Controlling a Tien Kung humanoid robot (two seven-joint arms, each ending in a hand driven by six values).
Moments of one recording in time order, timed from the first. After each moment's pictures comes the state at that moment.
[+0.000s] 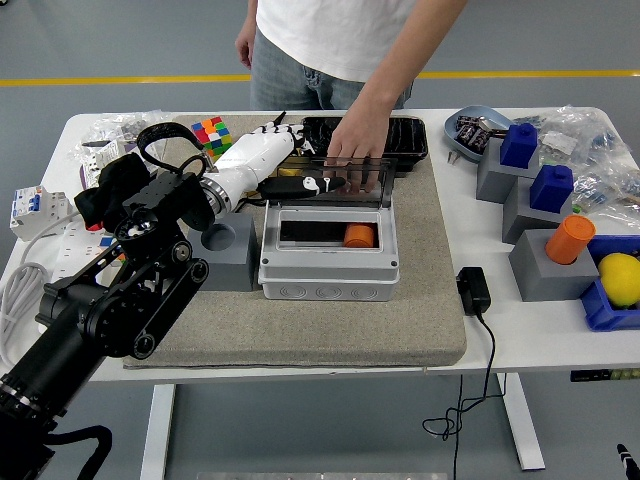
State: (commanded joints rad) left arm -0.58 0.00 -1.11 -1.15 2.27 -0.15 0.06; right arm 0.13 -0.14 1.23 0.18 -0.82 -0.10 -0.07
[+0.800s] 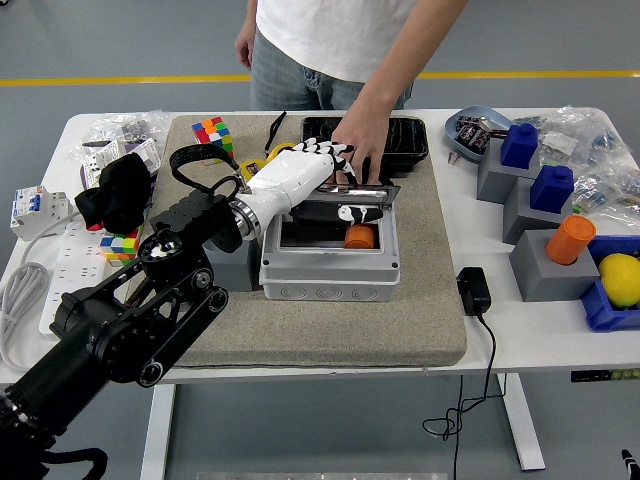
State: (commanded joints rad) left arm -0.56 0.01 -0.96 -1.26 2.23 -0.14 0.07; right arm 0.12 -0.15 1.22 0.18 -0.81 -0.11 -0.07
